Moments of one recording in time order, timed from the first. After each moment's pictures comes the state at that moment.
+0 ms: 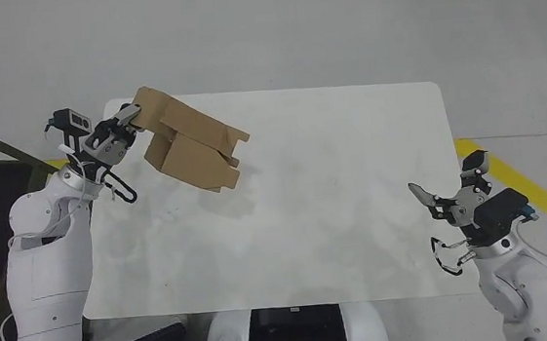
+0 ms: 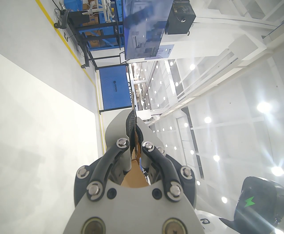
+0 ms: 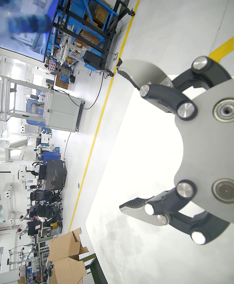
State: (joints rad) left arm 1.30 -1.08 -1.76 -1.48 -0.55 -0.17 -0.87; right arm -1.84 -1.15 1.70 -1.90 -1.32 -0.45 -0.43
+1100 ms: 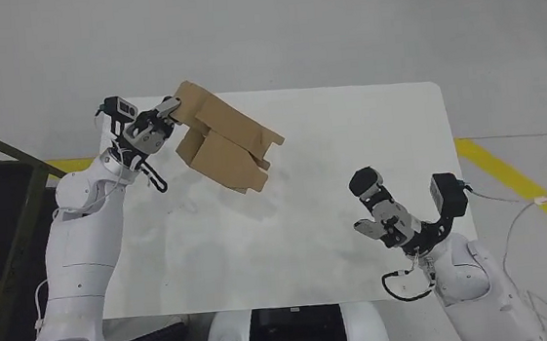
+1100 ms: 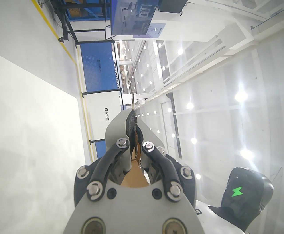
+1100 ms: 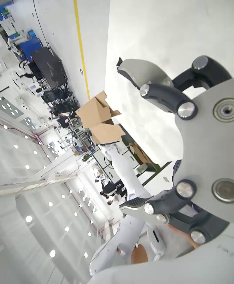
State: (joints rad) left arm 1.12 -1.11 -1.54 -1.28 -0.66 -0.25 -0.96; right arm -1.62 -1.13 1.34 -1.85 -0.37 -0.93 0.13
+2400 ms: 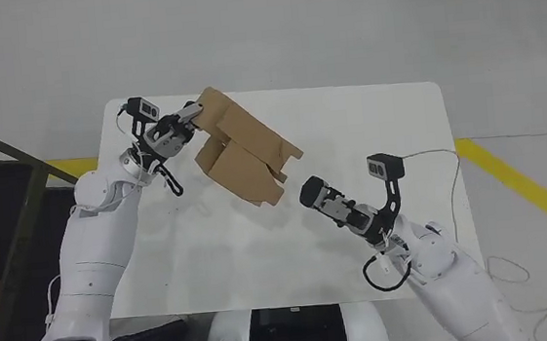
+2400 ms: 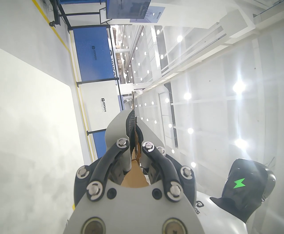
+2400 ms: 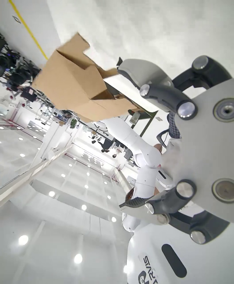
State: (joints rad) left arm 1.11 -1.12 -1.45 -1.29 -0.69 -0.28 -0.98; right arm -1.40 -1.14 1.06 -1.72 0.24 -0.71 0.56
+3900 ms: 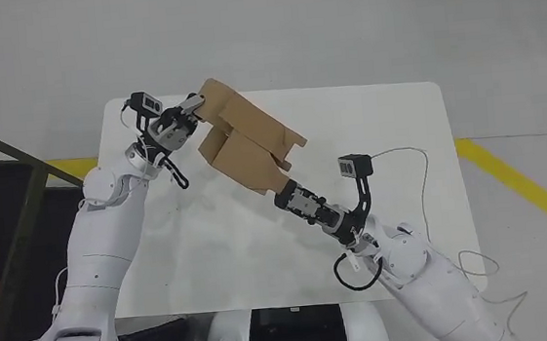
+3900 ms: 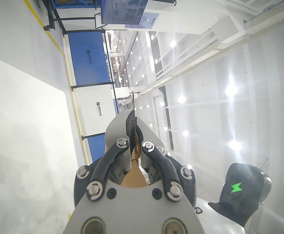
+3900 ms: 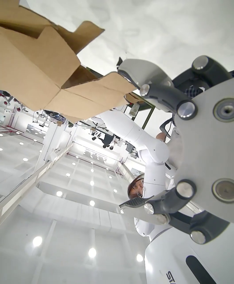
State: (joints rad) left arm 1.07 -1.14 -1.42 -1.25 -0.69 -0.32 -0.93; right arm -1.35 -1.19 0.95 -1.72 0.20 -0.62 0.42
